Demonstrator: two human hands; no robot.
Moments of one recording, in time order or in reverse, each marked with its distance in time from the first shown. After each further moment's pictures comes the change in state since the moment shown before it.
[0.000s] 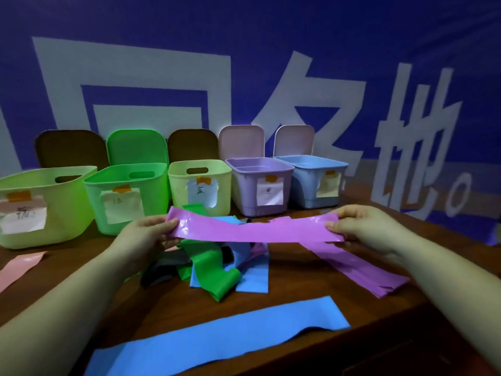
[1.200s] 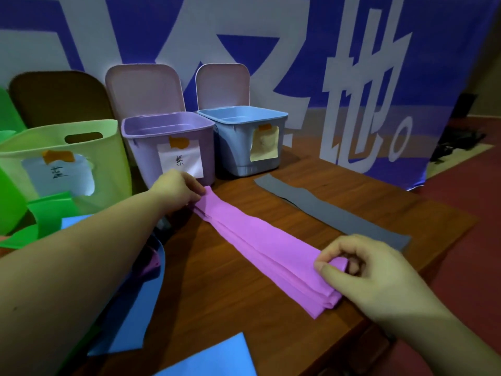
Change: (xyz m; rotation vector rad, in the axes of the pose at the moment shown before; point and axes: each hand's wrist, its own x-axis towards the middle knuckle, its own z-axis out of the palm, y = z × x) left_hand 0.158 -0.061 0.215 1.139 -0.253 0.245; right_hand -0.026 0.100 -0.075 -0.540 0.274 -0.165
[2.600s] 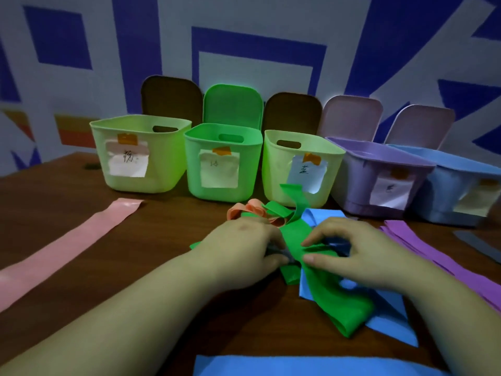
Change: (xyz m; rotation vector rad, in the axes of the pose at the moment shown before) left_hand -0.232 -0.138 -0.128 0.313 0.135 0.204; right_hand 0.047 -0.217 0.176 -0.129 -0.530 -0.630
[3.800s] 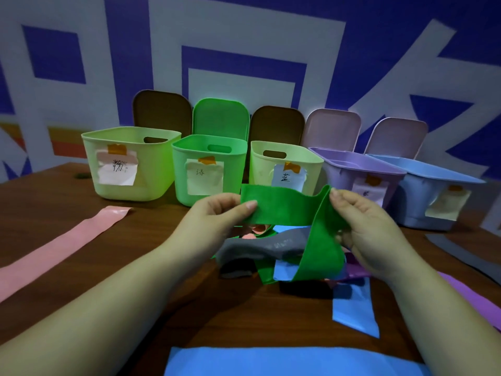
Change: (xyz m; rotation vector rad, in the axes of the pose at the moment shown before) left_hand -0.002 0.011 -0.008 -1.286 0.345 -0.289; right_hand -0.008 0.000 -0.015 1.068 0.278 0.170
